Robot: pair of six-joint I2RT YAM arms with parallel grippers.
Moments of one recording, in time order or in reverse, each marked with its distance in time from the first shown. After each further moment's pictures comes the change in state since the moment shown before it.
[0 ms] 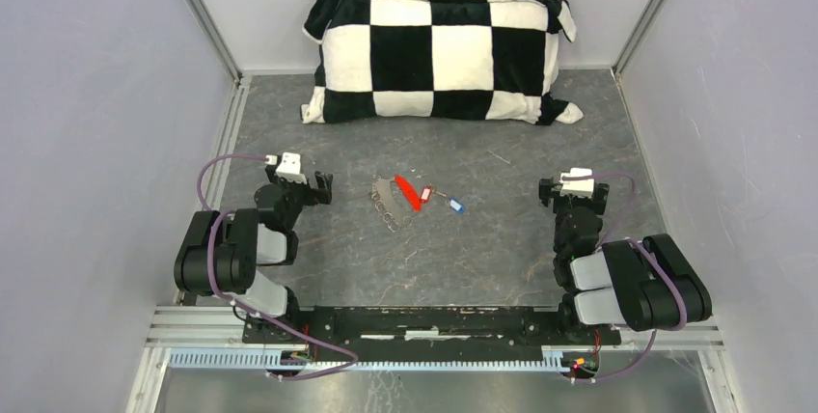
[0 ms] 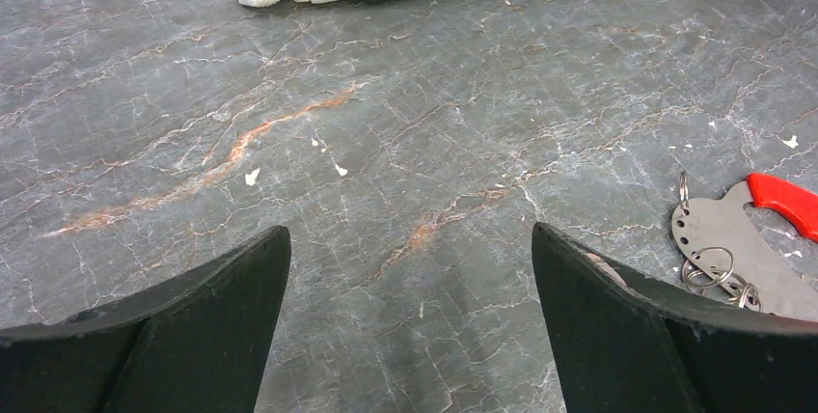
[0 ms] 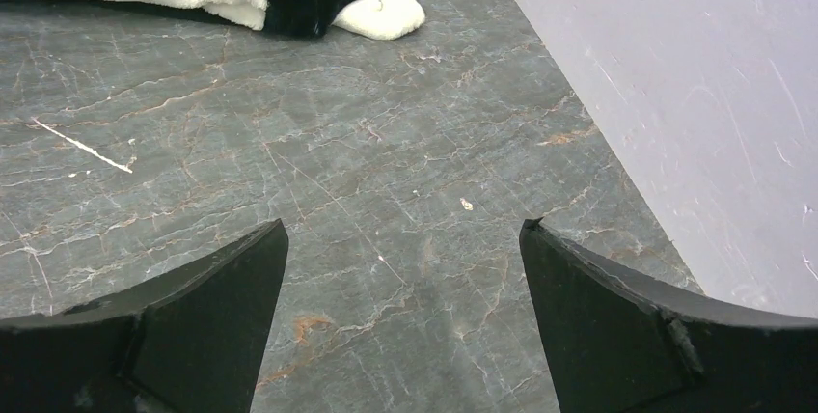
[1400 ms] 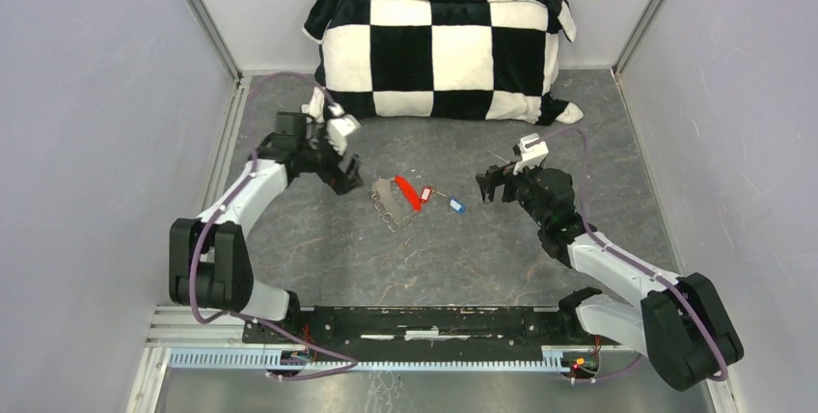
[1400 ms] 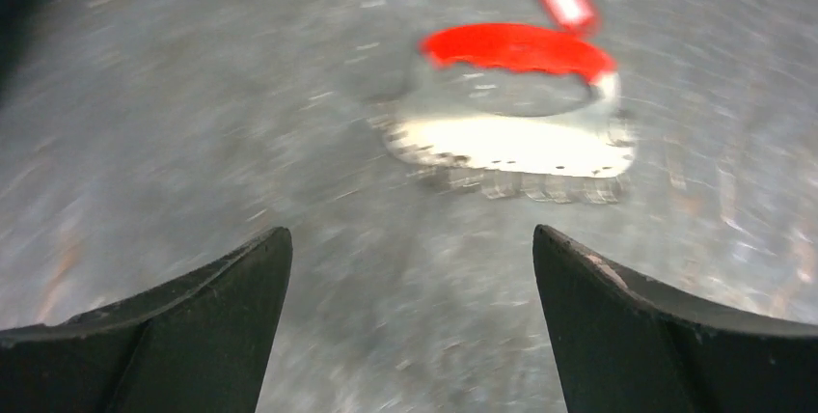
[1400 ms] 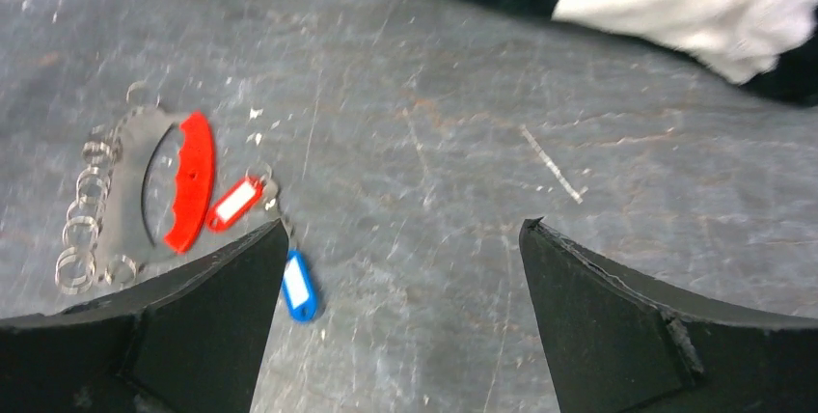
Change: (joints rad) left arm -0.119 -0.107 0.766 -1.543 0.388 0.517; right arm 0.245 -0.274 0.377 -0.828 -0.405 0.319
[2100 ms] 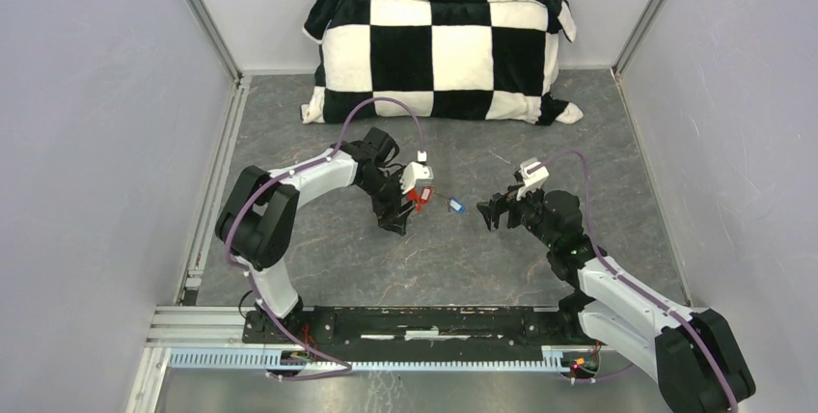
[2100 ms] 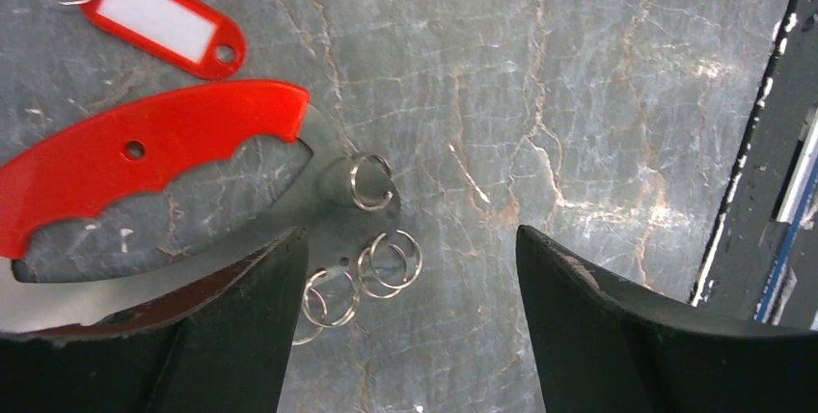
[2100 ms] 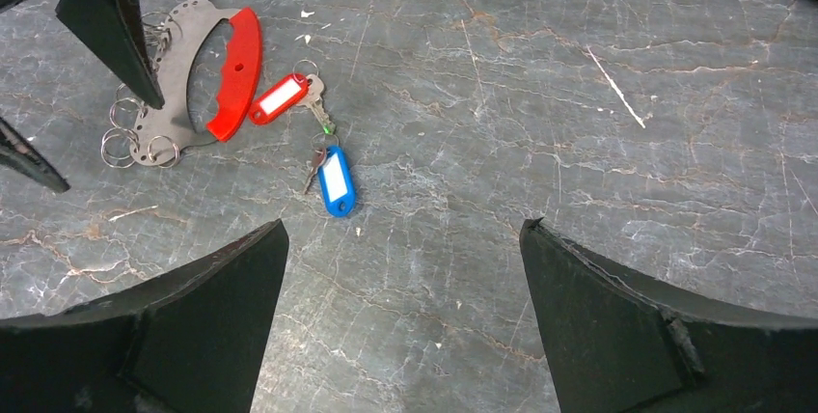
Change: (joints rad) left arm -0.472 0.341 0.174 -0.302 0.005 0.148; right arm 0.031 -0.191 -0.150 -0.117 -0.145 -0.029
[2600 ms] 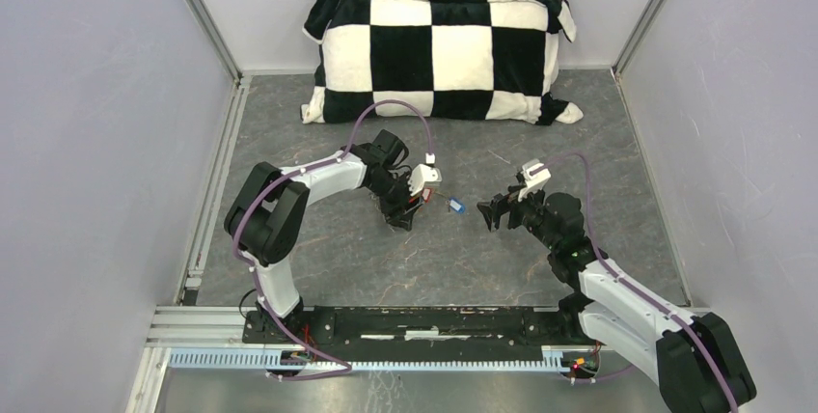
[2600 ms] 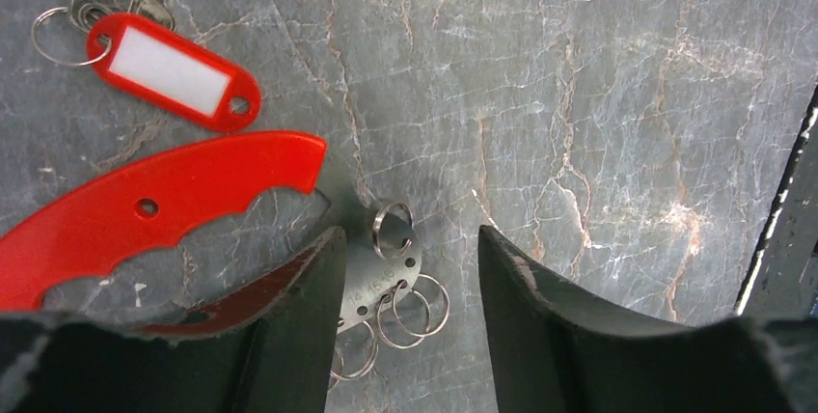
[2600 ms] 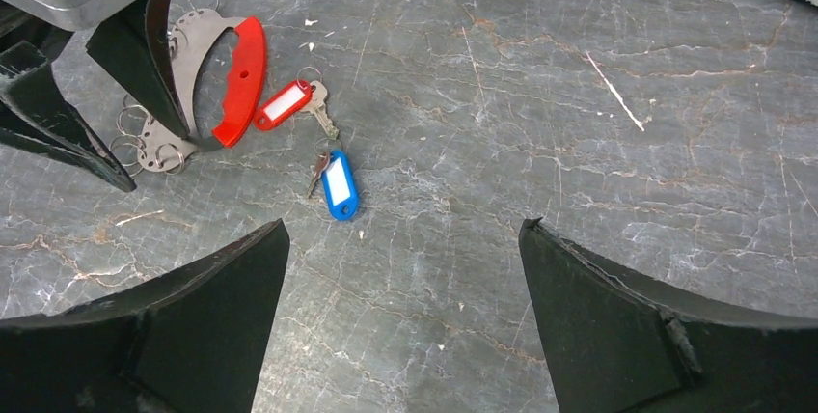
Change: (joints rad) left arm -0.041 0.052 0.015 0.079 -0.034 -0.031; right arm 0.000 -0.021 -0.013 0.017 -0.003 0.011
